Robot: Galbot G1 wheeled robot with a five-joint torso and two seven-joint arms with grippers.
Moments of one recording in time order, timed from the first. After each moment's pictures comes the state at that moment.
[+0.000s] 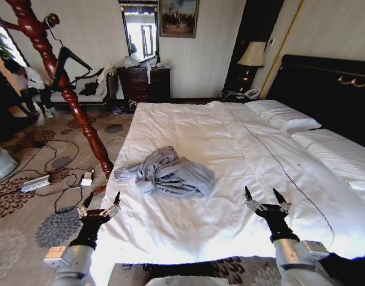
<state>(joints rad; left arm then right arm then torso) 1.98 -1.29 -0.76 -2.47 -0.41 0.05 -0.10 -1.93 1.37 0.80 2.44 0.31 -0.01 0.10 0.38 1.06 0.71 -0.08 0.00</state>
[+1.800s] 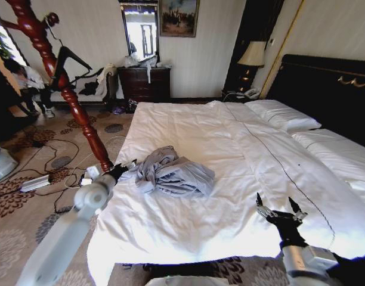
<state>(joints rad) 0.81 -0.98 -0.30 -1.77 -1.29 0.52 -0.44 -2.00 1.45 0.85 2.45 0.21 -0.05 0.16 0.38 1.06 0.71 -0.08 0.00</state>
